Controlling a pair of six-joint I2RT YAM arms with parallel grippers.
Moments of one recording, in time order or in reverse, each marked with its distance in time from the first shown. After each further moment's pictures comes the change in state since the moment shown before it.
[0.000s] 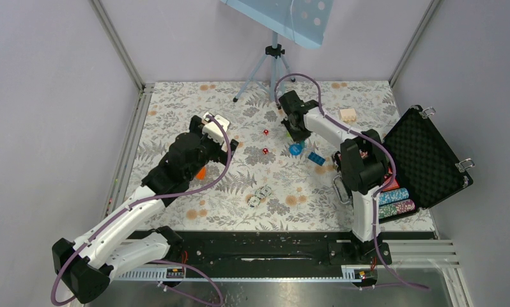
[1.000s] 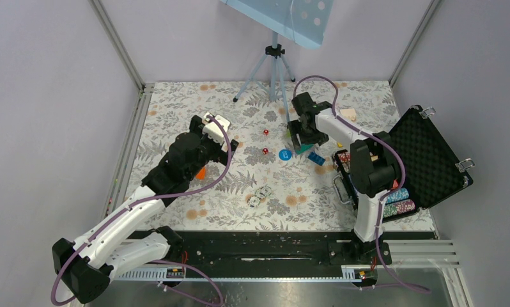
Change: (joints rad) left arm 0.000 0.000 0.000 0.000 0.001 0.011; right arm -0.071 -0.087 -0.121 -0.021 -0.064 0.196
